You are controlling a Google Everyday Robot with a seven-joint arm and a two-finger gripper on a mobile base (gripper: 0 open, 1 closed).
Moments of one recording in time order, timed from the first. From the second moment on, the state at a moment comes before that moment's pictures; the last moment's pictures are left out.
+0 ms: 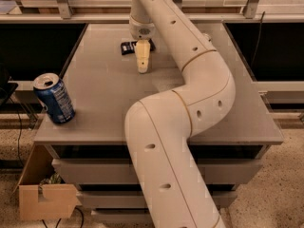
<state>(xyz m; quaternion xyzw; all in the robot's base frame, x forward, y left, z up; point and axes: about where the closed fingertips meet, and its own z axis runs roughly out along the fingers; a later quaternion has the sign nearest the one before) 0.787 0.031 0.821 -0.76 0.64 0.00 0.12</state>
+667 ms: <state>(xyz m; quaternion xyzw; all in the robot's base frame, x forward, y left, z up) 0.785 0.030 0.823 -0.76 0.64 0.00 0.12</state>
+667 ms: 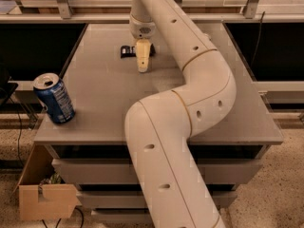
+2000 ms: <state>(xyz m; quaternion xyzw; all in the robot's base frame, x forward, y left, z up) 0.782 0.029 0.831 -0.76 0.64 0.00 0.12</state>
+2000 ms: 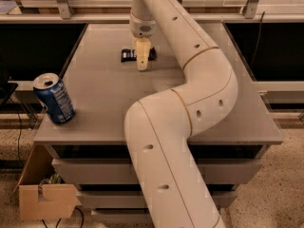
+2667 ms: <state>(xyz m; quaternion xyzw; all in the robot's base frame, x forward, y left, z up) 0.780 0.029 0.835 -0.76 0.64 0.00 0.12</state>
